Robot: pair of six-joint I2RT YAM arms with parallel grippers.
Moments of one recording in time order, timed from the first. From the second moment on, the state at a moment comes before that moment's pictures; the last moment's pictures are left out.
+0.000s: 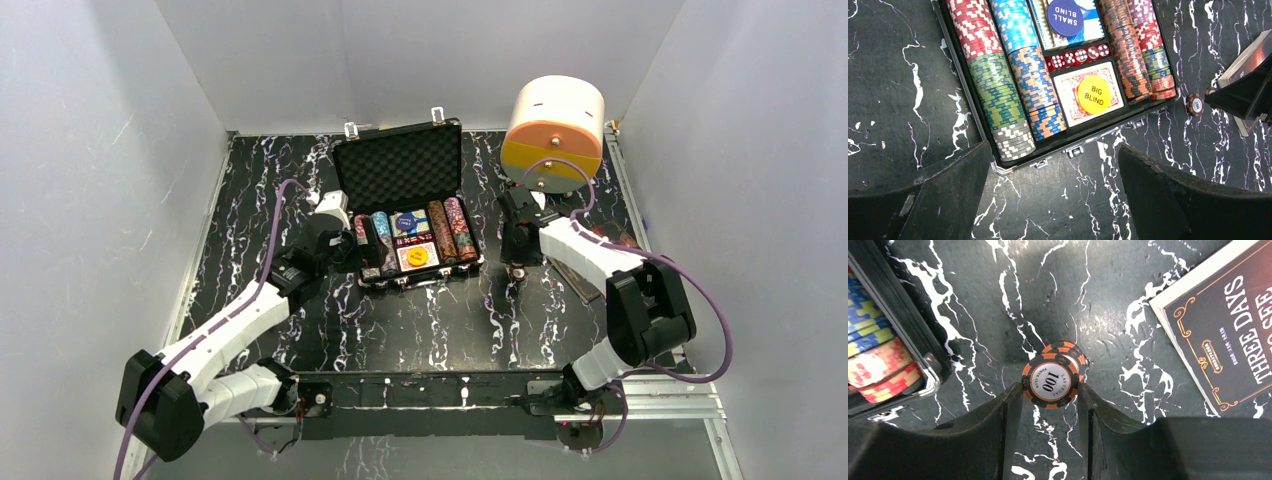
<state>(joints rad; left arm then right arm) -0.56 1.06 0.73 -0.27 -0.12 -0.56 0.46 1.53 1.01 -0.65 0.27 0.50</state>
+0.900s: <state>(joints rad) -0.56 1.09 0.73 -0.28 -0.12 -0.56 0.44 1.60 0.96 -0.62 0.27 0.50</state>
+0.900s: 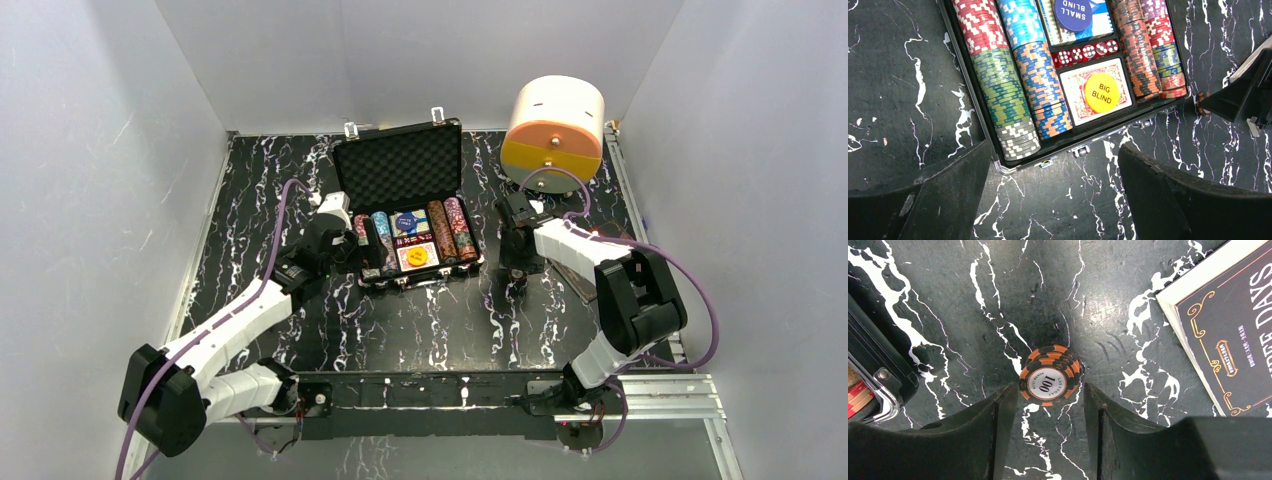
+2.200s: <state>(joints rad) -0.56 1.09 0.73 -0.28 -0.12 -0.56 0.27 1.63 0.94 -0.57 0.06 0.32</state>
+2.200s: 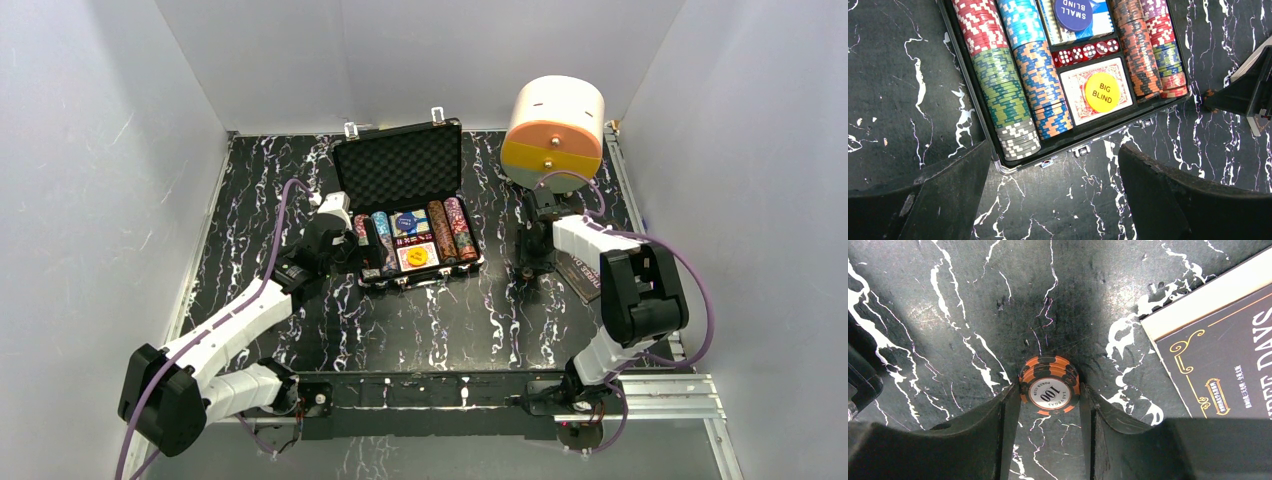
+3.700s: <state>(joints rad) -0.88 1.45 0.80 0.17 0.00 -0.80 0.27 1.17 0.79 -0.52 -0.32 0.87</state>
